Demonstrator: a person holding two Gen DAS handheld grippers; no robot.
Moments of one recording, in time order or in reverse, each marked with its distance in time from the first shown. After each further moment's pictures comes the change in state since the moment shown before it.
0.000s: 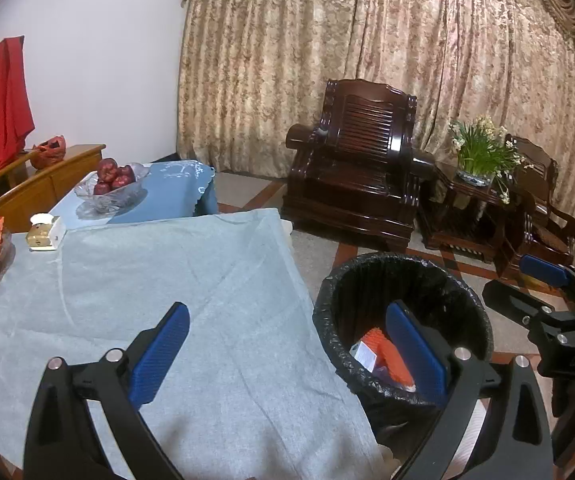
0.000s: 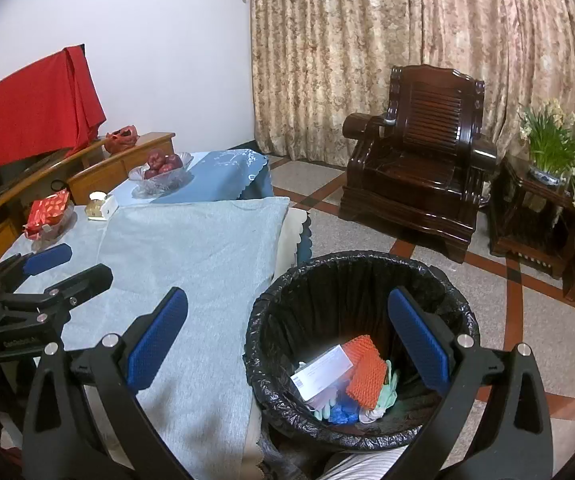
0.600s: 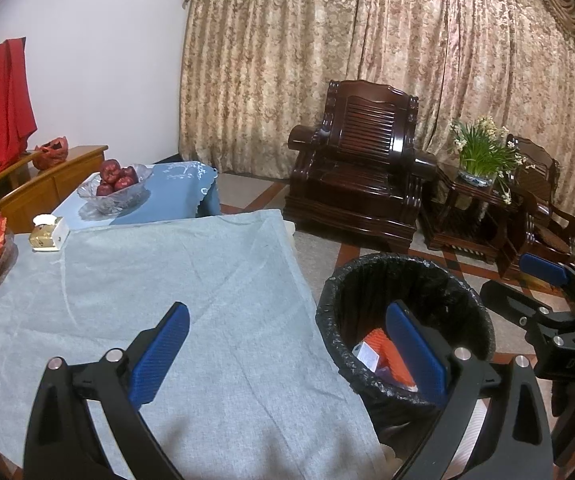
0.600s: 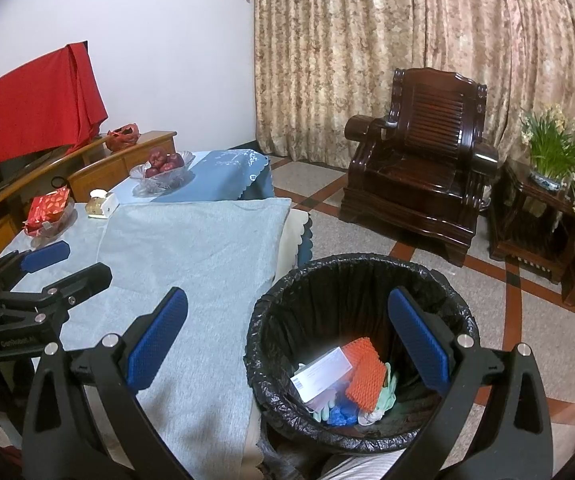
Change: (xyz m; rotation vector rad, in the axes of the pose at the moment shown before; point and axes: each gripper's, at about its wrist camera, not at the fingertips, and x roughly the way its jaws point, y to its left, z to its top) left arm -0.002 0.003 0.000 -0.001 -0.003 0.003; right arm -0.001 0.004 0.002 -0.005 -0.001 -0.001
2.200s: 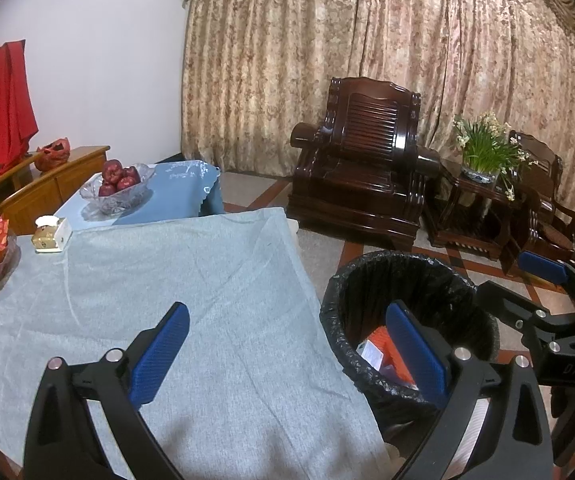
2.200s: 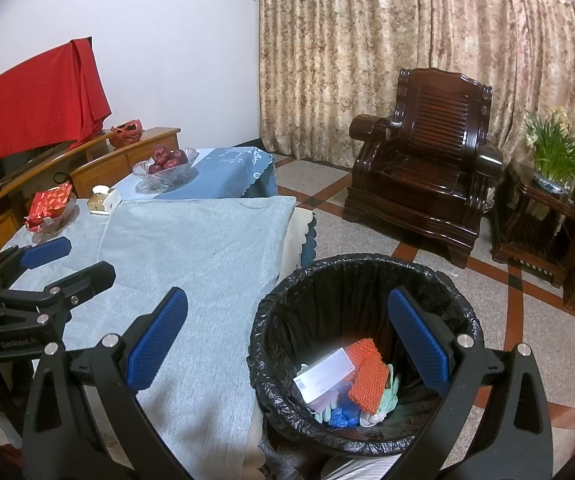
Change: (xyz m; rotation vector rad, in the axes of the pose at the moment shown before) left arm 0.000 0.013 0.002 0.001 0.010 0.004; right arm 0.002 0.008 -0.001 -0.005 0.000 -0.003
